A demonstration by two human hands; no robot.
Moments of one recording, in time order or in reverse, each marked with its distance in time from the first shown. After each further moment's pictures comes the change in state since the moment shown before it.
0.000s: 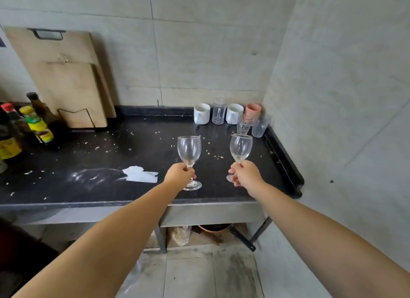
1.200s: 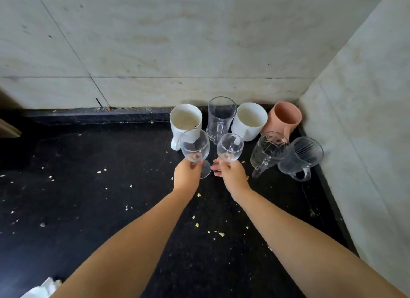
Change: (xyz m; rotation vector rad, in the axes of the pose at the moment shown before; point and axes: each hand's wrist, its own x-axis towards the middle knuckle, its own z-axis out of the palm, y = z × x) left_hand 0.386 0.043 0.119 -0.152 0.056 -0.179; right_hand 0.415 -0.004 0.068 0.045 -0.076 0.045
